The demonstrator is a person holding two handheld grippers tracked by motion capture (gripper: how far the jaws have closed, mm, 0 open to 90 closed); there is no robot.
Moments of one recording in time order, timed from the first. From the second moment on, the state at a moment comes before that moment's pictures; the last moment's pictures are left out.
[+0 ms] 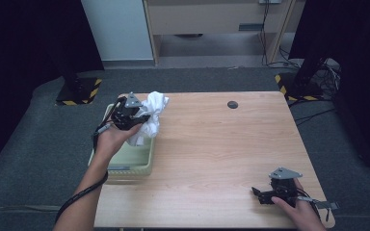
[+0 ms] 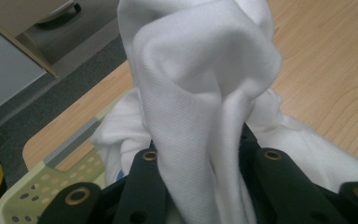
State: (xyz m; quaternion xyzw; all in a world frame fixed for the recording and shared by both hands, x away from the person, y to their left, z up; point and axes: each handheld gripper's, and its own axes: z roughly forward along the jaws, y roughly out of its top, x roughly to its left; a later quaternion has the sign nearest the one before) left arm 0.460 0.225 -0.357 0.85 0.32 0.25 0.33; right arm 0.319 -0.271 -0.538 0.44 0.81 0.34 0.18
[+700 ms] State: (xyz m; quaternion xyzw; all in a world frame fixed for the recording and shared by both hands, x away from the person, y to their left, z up) left arm 0.445 0.194 -0.338 0.86 0.29 0.25 0.34; right arm 0.319 -0.271 -0.538 0.44 0.81 0.34 0.18
